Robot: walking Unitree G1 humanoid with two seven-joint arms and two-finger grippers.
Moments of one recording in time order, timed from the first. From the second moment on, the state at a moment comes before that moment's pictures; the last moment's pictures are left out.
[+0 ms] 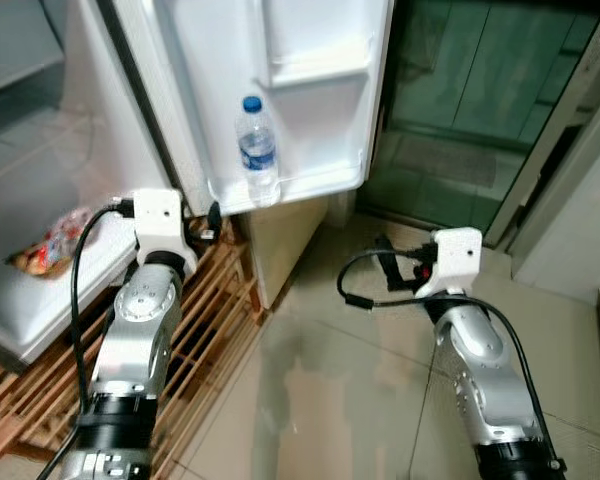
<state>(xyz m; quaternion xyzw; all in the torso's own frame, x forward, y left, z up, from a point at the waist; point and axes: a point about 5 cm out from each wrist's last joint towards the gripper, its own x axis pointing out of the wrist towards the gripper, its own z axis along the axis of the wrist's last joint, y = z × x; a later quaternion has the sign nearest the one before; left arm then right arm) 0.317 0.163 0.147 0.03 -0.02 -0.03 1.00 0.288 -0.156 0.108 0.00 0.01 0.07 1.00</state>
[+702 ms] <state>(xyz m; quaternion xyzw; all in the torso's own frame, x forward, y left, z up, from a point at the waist) 0.310 0.154 0.152 0.00 -0.05 -0.06 1.00 0.269 -0.174 0.075 -0.03 0.09 0.09 0.99</state>
